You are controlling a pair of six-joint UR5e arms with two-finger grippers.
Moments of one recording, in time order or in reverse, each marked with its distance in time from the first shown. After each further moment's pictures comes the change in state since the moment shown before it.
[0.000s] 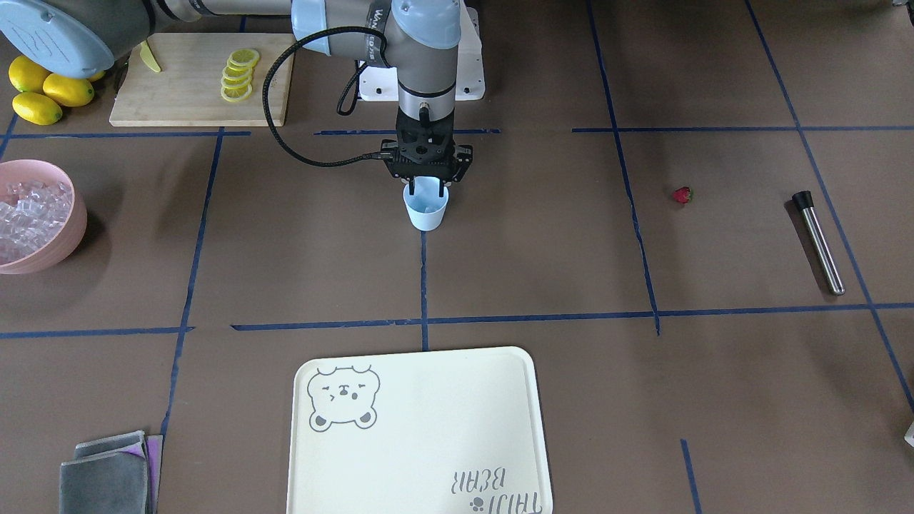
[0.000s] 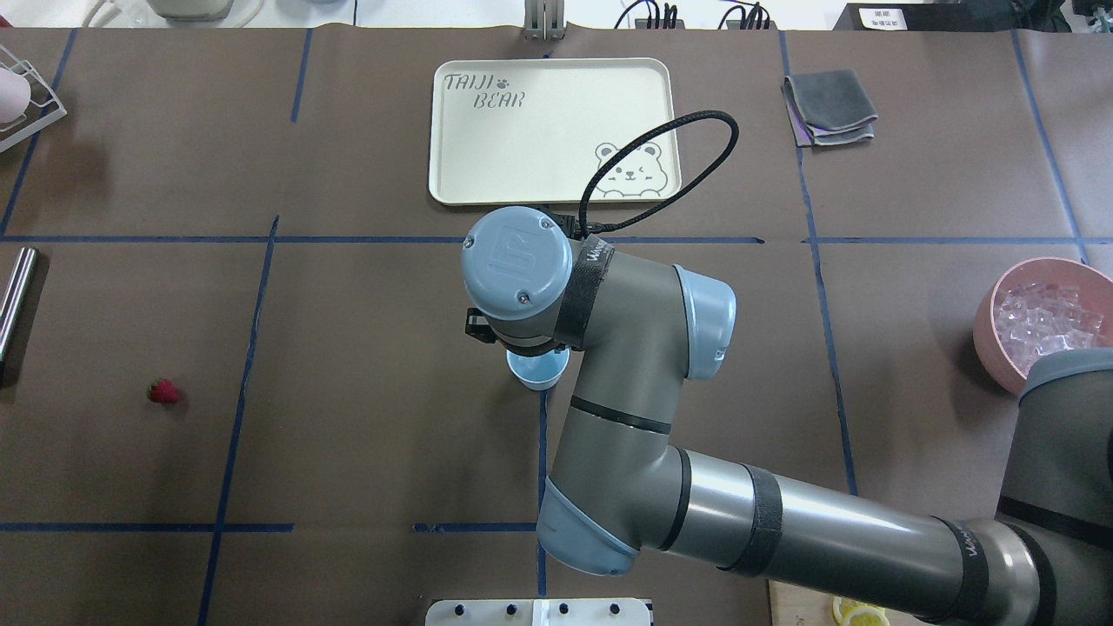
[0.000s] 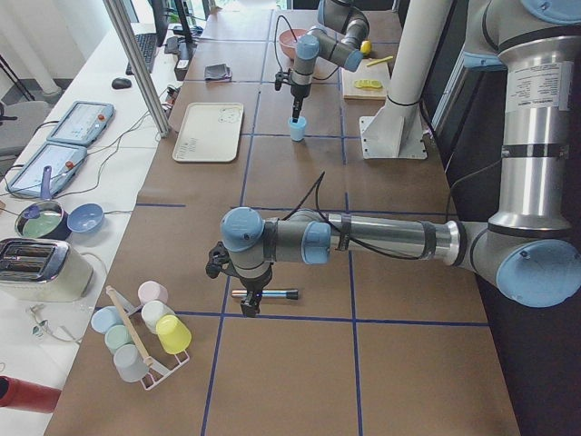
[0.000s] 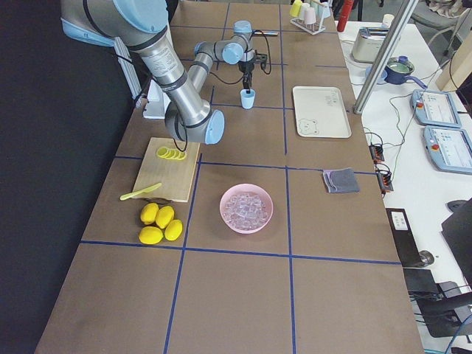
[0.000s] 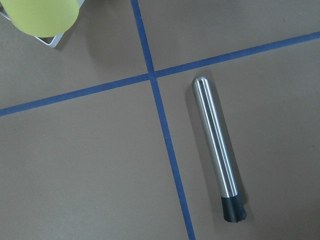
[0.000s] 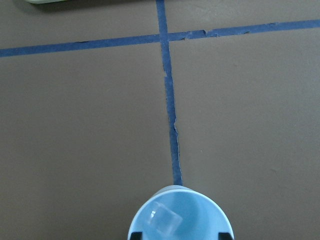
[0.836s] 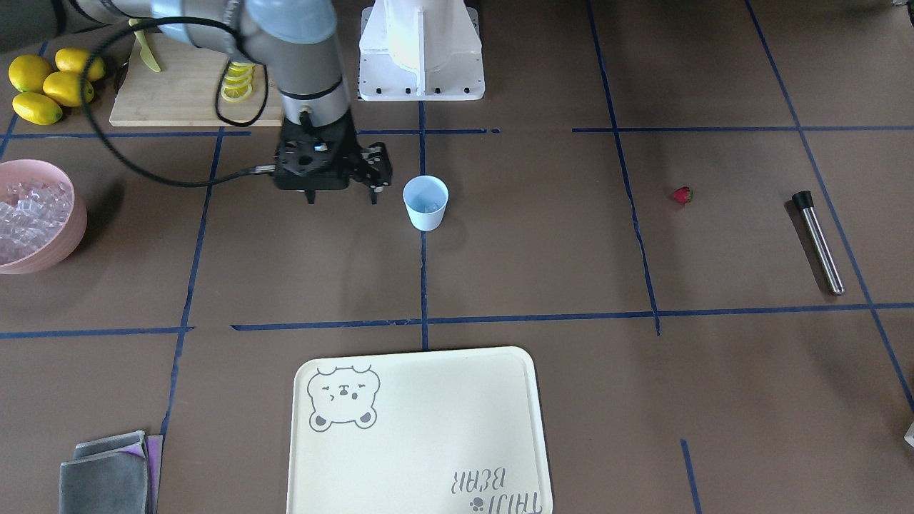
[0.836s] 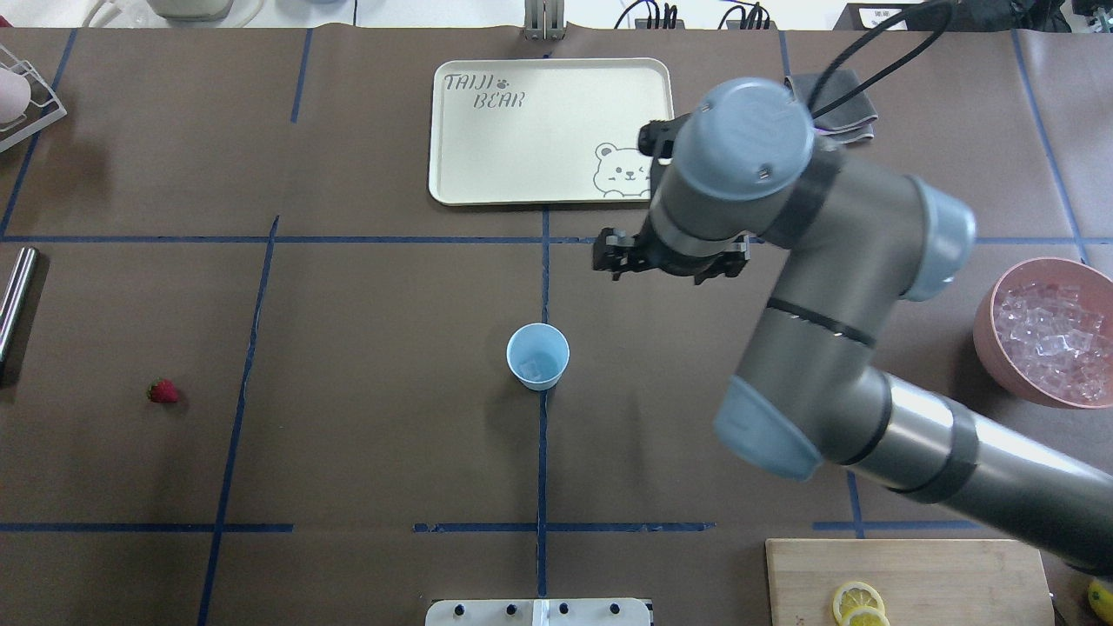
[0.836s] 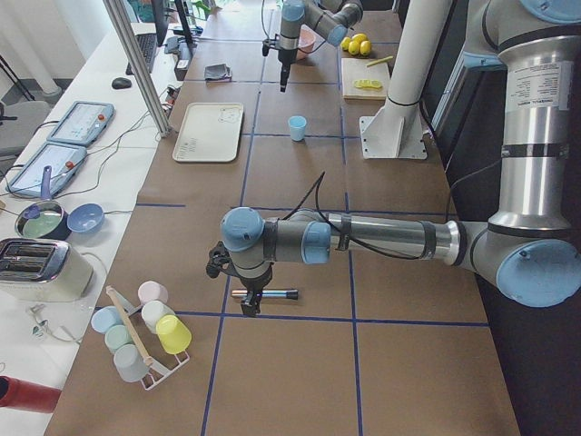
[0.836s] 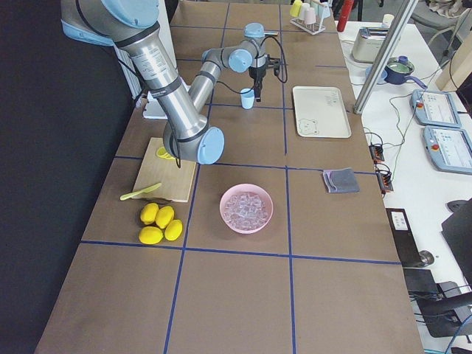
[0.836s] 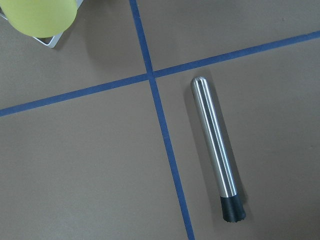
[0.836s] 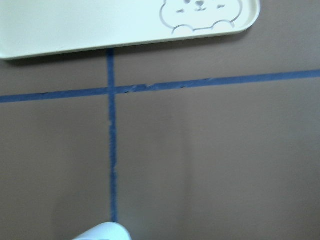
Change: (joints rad) left arm 0.002 0.000 0.001 0.000 0.000 0.001; right arm 0.250 -0.272 0.280 -0.002 0.193 -0.254
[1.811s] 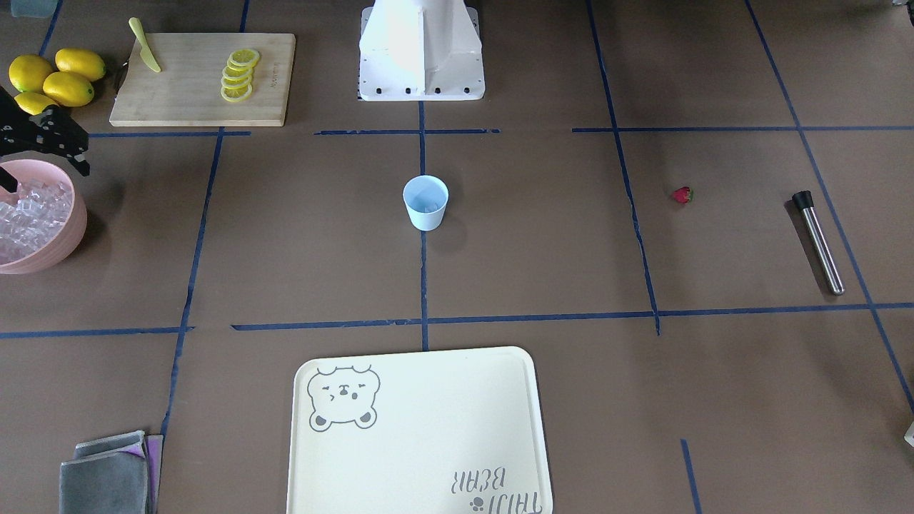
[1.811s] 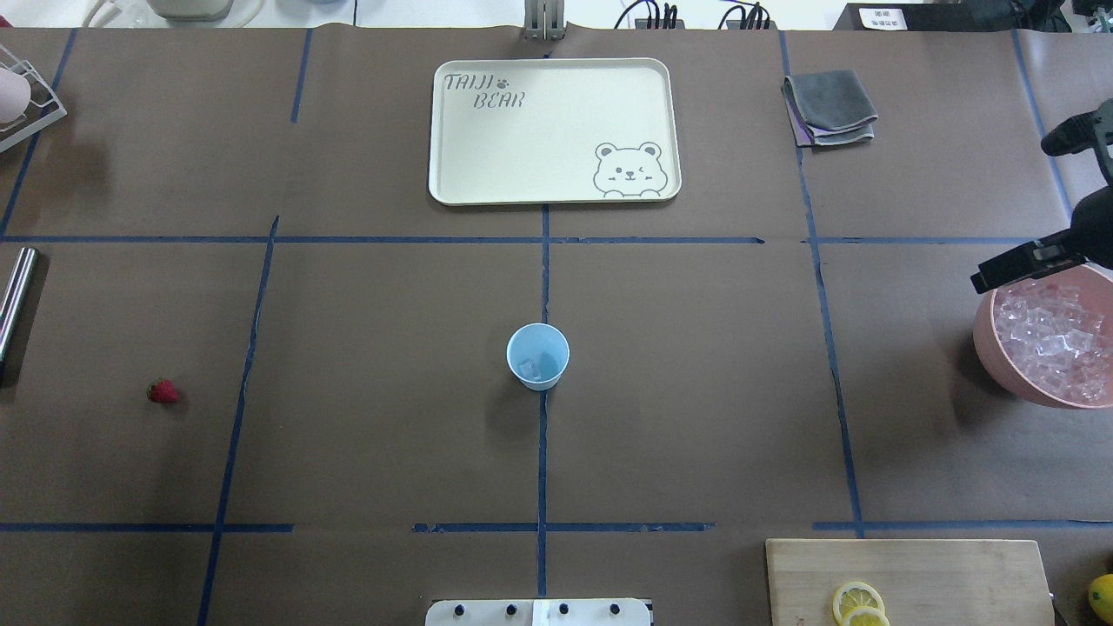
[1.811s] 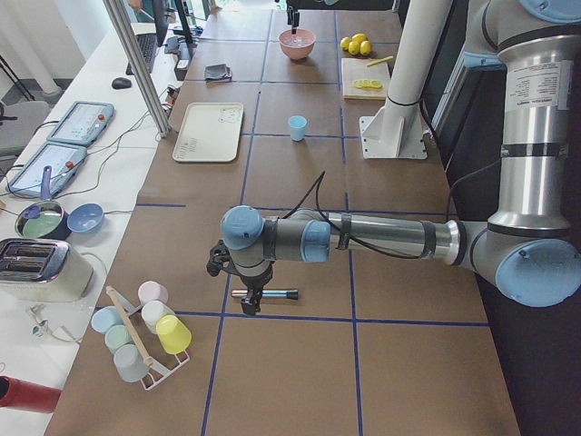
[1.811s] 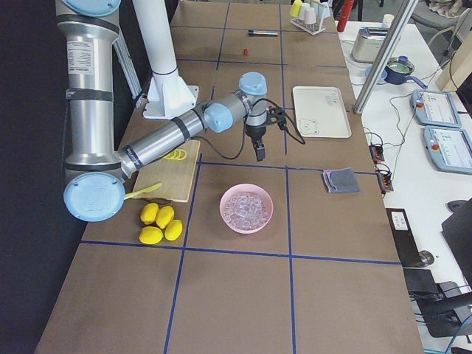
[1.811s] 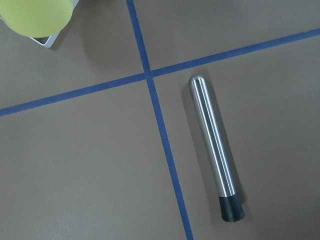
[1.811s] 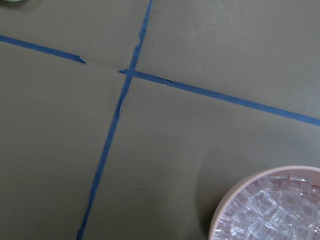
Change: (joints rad) left arm 0.009 0.000 -0.003 0.000 0.000 0.001; right arm 0.414 -0.695 0.200 0.288 0.273 -0.679
